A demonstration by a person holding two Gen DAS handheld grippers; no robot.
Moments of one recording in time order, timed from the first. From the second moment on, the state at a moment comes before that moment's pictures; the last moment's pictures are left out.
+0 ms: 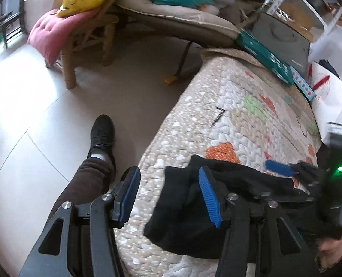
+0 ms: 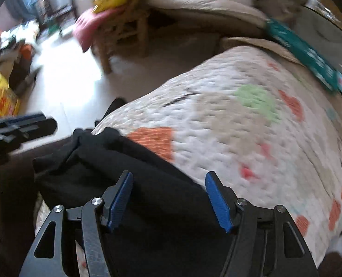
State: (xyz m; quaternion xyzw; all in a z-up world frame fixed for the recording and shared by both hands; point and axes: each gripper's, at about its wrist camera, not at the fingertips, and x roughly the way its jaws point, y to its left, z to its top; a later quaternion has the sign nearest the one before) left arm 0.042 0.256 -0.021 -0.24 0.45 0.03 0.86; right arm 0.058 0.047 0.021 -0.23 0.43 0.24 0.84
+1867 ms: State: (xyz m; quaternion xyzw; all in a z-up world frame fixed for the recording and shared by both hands) left arm 0.011 0.256 -0.082 -0.34 0.44 -0.03 0.83; right arm 0.001 -0.324 0.013 -0.02 0.60 -0.07 0.79
